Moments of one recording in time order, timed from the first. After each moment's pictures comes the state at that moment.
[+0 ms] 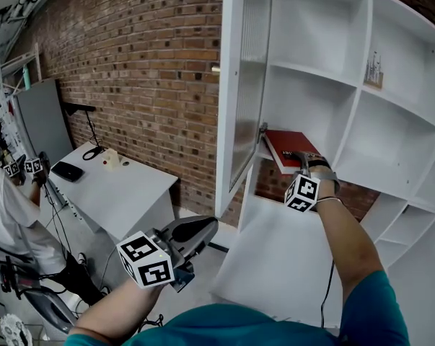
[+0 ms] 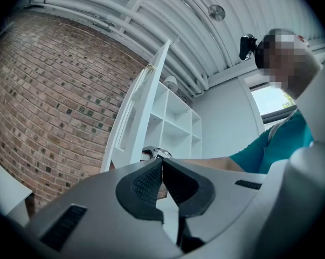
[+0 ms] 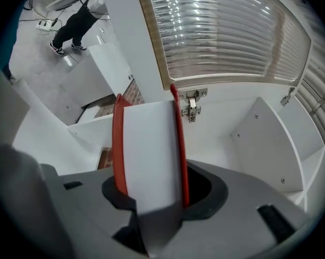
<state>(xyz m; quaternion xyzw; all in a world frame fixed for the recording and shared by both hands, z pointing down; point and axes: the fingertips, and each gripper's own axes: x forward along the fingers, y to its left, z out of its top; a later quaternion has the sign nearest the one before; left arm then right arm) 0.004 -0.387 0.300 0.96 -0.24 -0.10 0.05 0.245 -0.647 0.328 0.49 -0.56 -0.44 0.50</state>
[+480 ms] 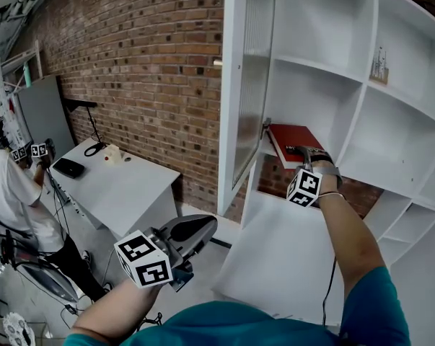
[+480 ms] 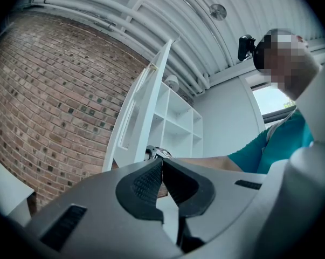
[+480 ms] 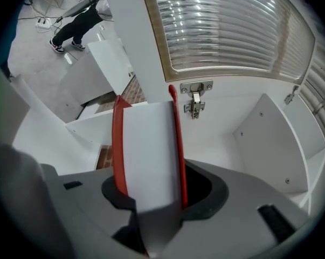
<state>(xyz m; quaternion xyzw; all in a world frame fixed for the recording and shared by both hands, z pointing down) -0.002 -0.387 0.301 0.96 -0.25 -0.09 0.06 0.248 -0.659 0.329 0.49 -0.55 -0.43 0.51</state>
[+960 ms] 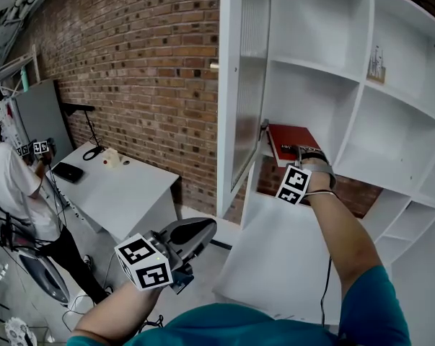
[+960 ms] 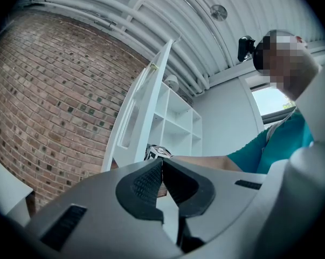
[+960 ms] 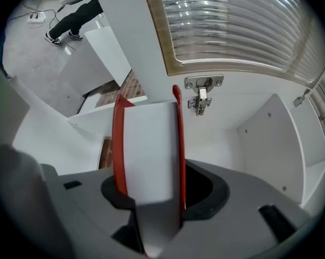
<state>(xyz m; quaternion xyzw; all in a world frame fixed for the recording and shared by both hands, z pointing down) -0.003 -0.388 0.305 0.96 -0.24 -0.09 0.06 0.242 -0.665 0.330 0.51 -0.51 -0.40 0.57</state>
